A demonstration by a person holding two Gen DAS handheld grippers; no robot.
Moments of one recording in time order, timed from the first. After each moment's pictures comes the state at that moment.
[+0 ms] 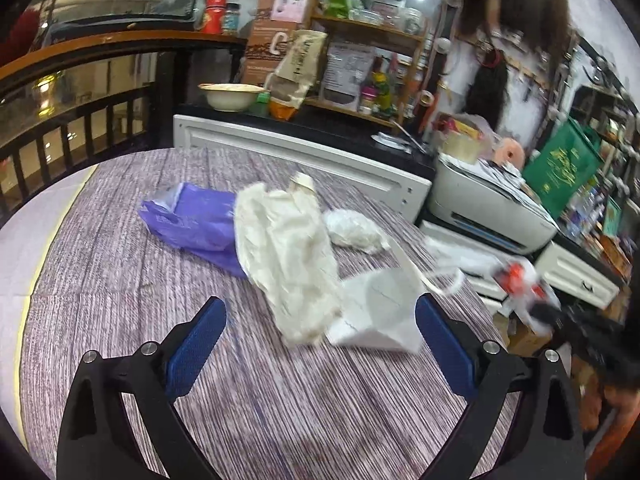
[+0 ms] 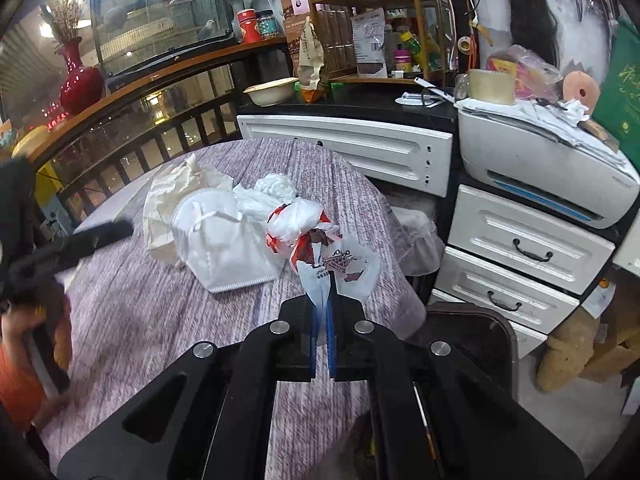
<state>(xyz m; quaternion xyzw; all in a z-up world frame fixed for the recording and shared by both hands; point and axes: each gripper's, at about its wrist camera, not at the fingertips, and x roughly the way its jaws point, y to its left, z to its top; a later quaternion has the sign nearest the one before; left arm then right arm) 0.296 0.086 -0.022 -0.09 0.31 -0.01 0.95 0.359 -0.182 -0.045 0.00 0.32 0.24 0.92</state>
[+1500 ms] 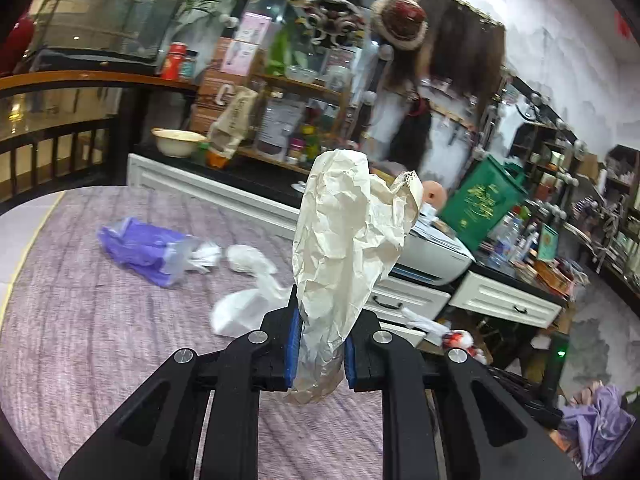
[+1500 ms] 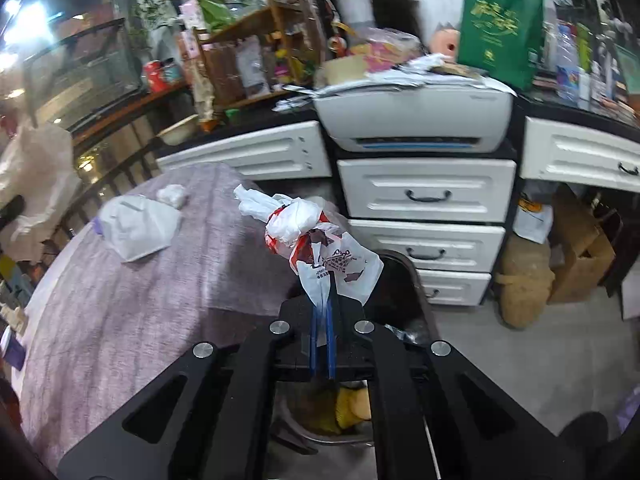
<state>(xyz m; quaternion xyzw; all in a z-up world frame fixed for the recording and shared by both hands) 0.207 0.013 0.030 -0.12 0.21 -0.12 0.96 0.291 -0.318 -0.090 0.10 0.31 0.09 0.94</state>
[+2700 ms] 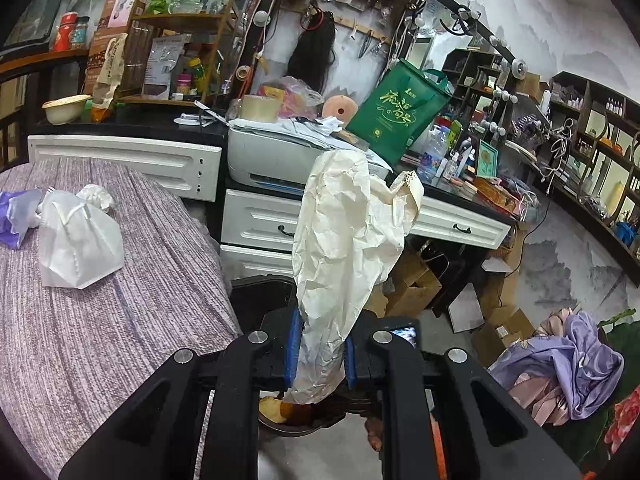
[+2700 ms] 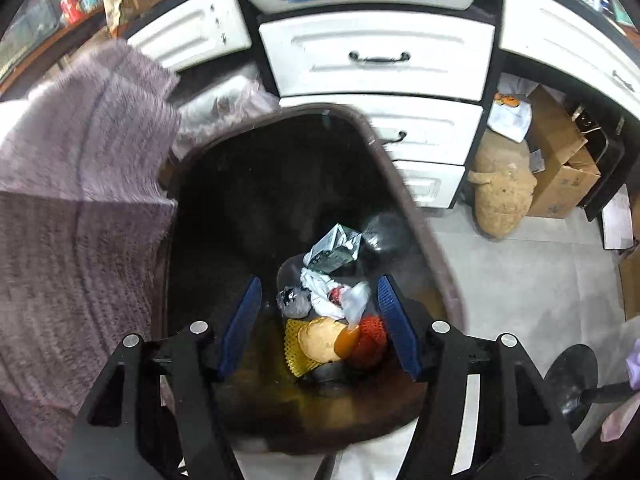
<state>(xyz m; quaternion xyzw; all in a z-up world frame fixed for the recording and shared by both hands) 0.229 -0.132 -0.024 -0.07 0.30 -0.26 0.92 0.342 -0.329 -0.242 0.10 0.46 0.01 0.88</state>
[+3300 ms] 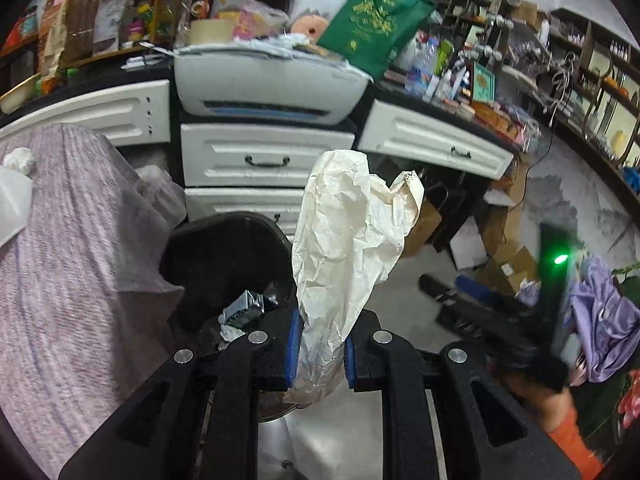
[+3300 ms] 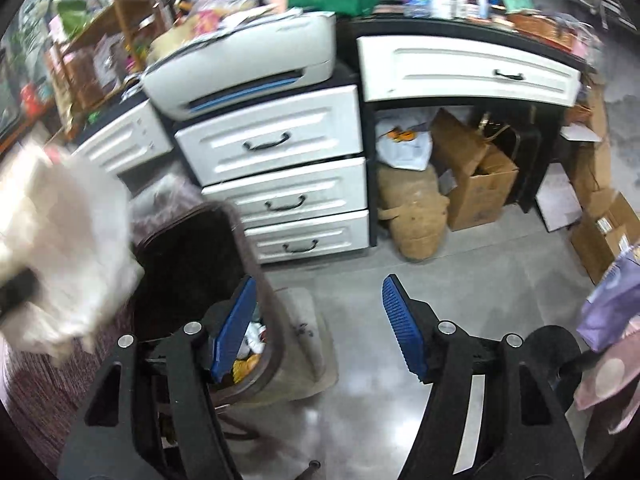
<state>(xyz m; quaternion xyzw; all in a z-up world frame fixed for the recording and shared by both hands) 0.256 -0.216 -0.099 0.00 0.40 -0.28 0.87 0.258 -0.446 -0.170 0.15 0.37 -0.11 0.91</state>
